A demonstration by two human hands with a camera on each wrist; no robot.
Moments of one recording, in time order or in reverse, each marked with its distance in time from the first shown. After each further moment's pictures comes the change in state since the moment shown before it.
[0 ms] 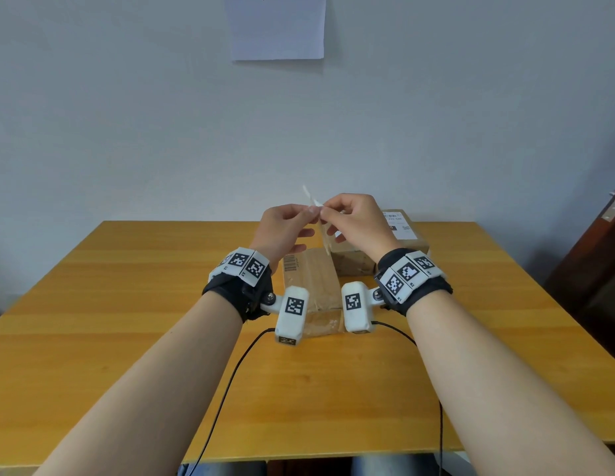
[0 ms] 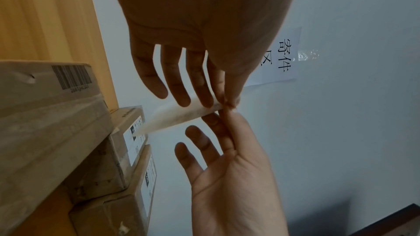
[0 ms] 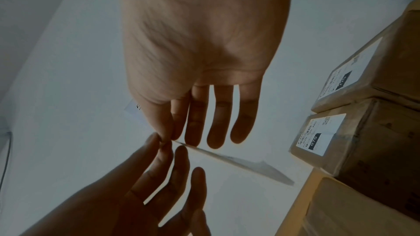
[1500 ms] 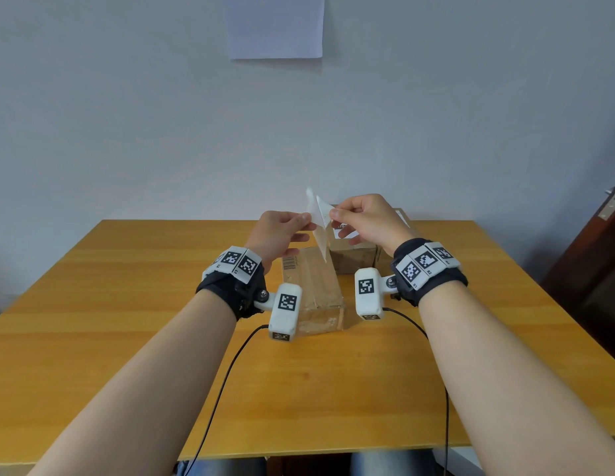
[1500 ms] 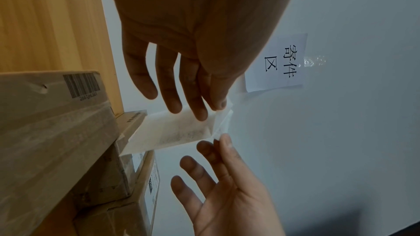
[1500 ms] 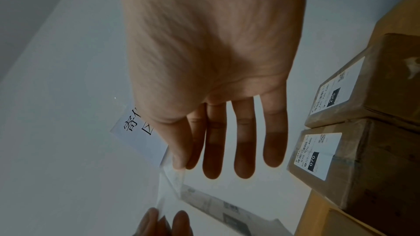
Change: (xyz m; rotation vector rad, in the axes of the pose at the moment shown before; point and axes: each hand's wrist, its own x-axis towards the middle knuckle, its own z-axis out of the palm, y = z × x) left_hand 0.001 -0.005 -0.007 0.064 -0.044 -0.069; right_hand 0.000 0.001 -0.025 -0.052 -0.114 0.158
